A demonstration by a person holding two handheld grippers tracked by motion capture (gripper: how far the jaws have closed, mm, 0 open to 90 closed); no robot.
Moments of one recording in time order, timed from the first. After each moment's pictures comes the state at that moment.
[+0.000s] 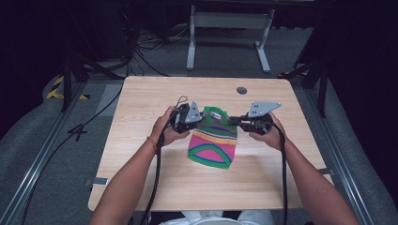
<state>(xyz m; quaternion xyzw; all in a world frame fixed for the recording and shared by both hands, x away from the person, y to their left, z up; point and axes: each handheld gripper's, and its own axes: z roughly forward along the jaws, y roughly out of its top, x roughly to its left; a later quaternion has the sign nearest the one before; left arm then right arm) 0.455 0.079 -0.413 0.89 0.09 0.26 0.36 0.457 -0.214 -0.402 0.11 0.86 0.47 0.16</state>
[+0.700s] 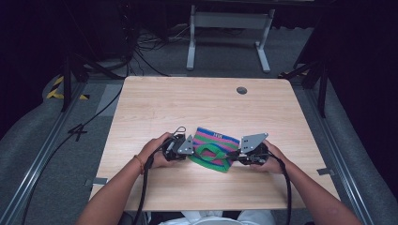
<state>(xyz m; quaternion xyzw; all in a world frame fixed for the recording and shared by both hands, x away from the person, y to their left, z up) 0.408 0.096 -0.462 0.95 0.00 0.16 0.26 0.402 -0.205 -0.454 0.05 0.92 0.38 0.09</state>
